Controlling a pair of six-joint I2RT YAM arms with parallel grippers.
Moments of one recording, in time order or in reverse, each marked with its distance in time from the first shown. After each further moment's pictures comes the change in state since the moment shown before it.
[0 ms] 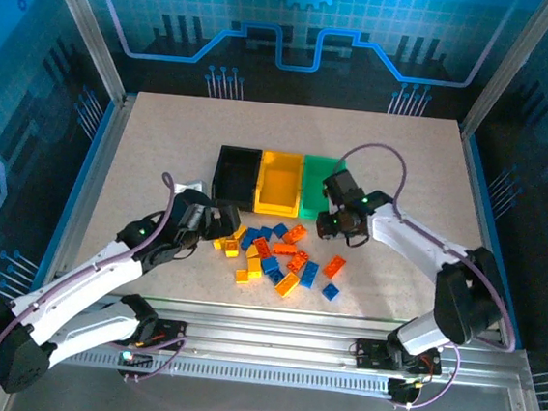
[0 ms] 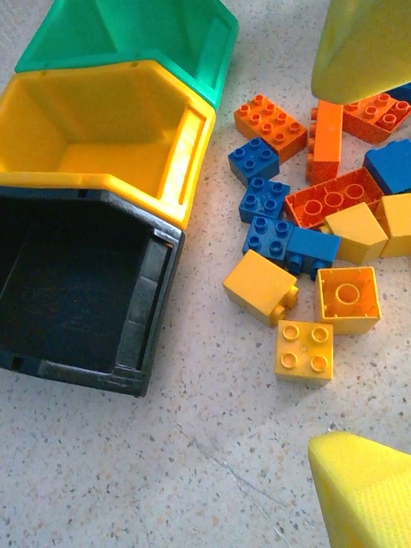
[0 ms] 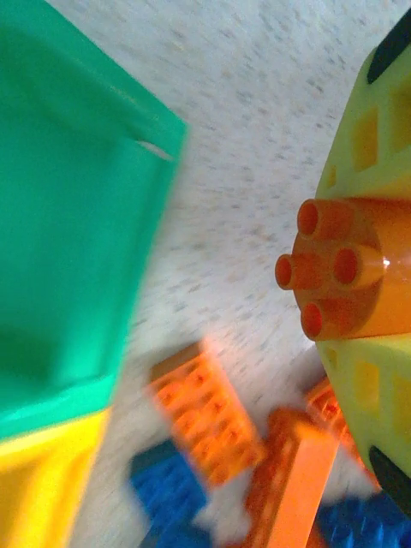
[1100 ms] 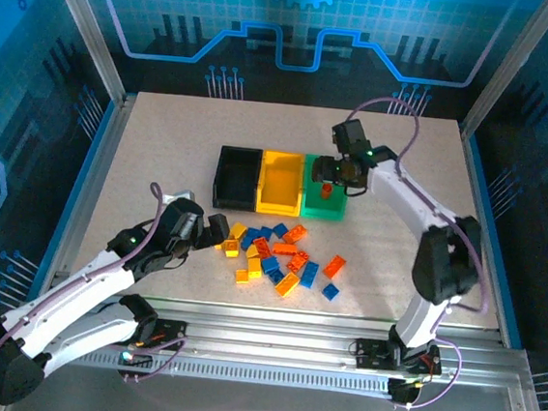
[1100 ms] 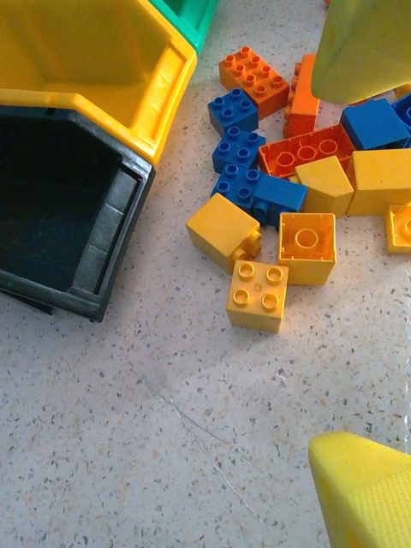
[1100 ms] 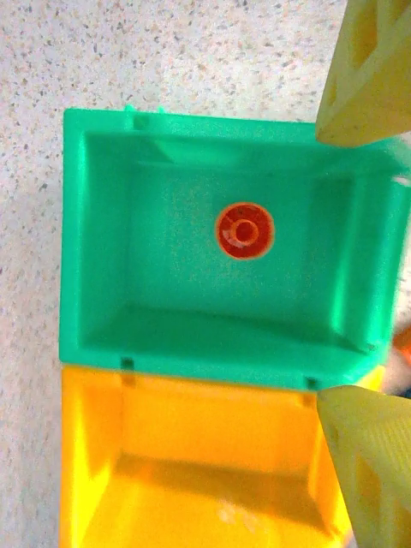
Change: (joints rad) left arm 0.013 -0.082 -0.045 -0.119 -0.008 -0.060; right arm -0.127 0.220 0.362 0.017 0.010 0.051
